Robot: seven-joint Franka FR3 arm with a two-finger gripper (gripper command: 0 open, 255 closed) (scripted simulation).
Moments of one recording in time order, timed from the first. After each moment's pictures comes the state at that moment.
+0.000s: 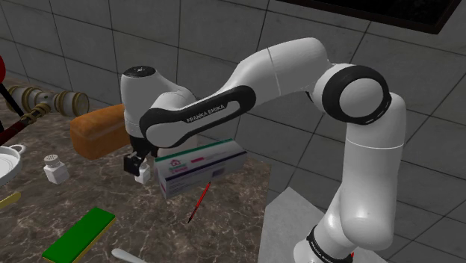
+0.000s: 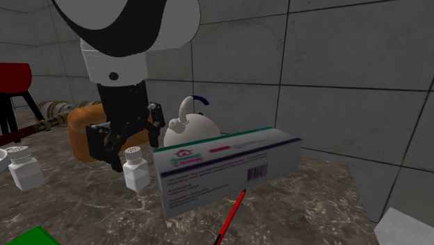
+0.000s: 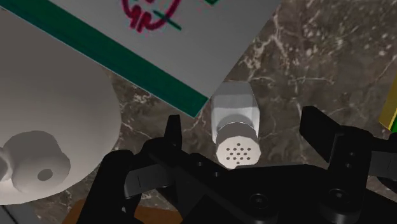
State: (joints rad) arm 0.26 0.38 0.39 -1.78 -0.32 2.19 0.28
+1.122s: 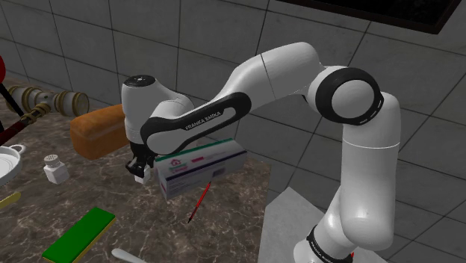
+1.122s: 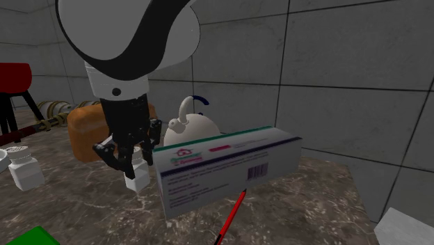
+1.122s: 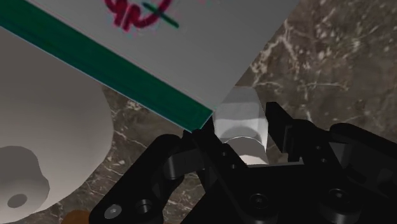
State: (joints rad) arm 0.26 0.42 0.38 -1.79 -0.34 2.23 0.29
